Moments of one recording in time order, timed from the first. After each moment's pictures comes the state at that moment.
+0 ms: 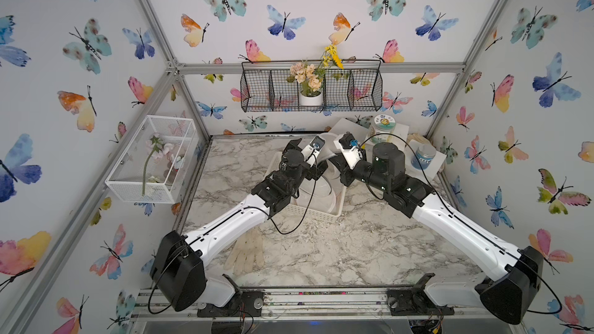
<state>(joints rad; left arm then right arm) -0.73 1.43 1.15 0.10 -0.30 0.37 0.71 1.30 1.21 -0.14 -0.20 -0.23</state>
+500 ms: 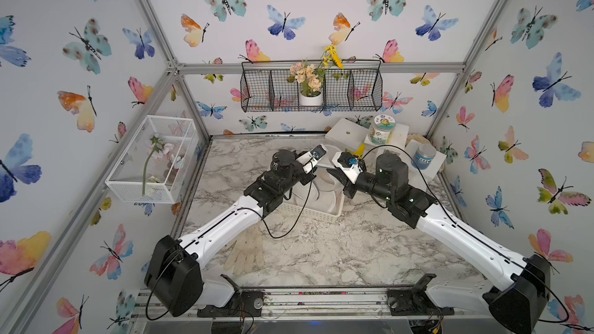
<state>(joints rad) -0.66 1.37 1.10 0.07 0.04 0.47 0.71 1.23 1.06 -0.07 -0.28 -0.30</state>
